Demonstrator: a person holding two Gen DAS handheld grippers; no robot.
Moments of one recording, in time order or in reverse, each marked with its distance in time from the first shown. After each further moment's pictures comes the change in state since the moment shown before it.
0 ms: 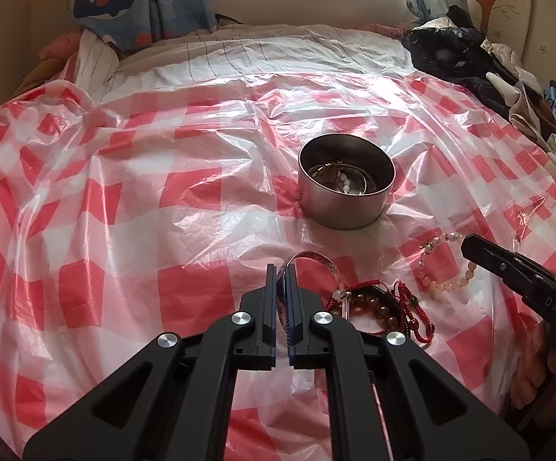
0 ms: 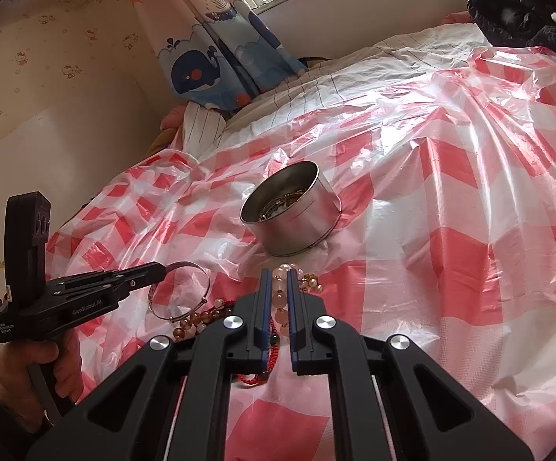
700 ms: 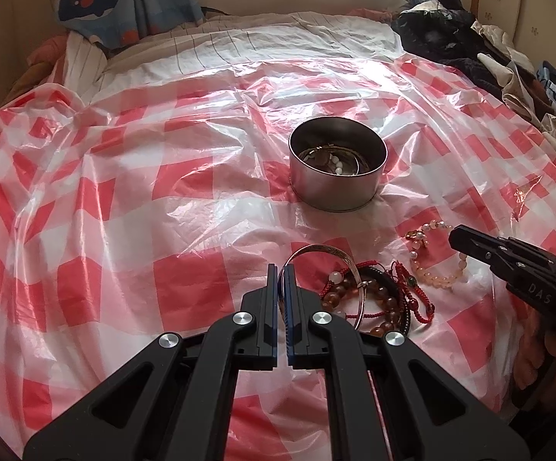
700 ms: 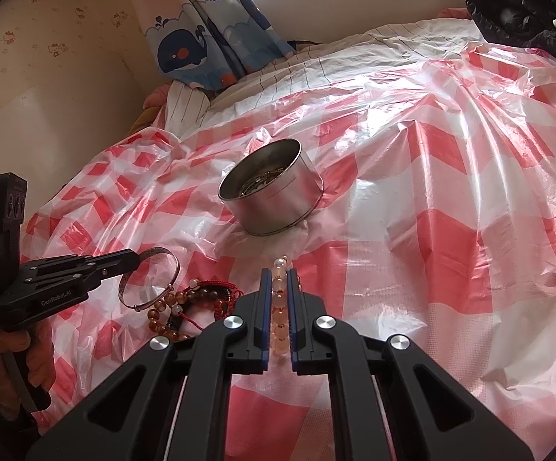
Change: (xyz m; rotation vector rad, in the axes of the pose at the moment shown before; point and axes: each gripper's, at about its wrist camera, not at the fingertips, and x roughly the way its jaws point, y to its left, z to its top) left arm 0.001 -0.005 -0.004 0.060 0.048 -0.004; right arm 0.010 -0.002 -0.007 -0.031 0.074 -0.089
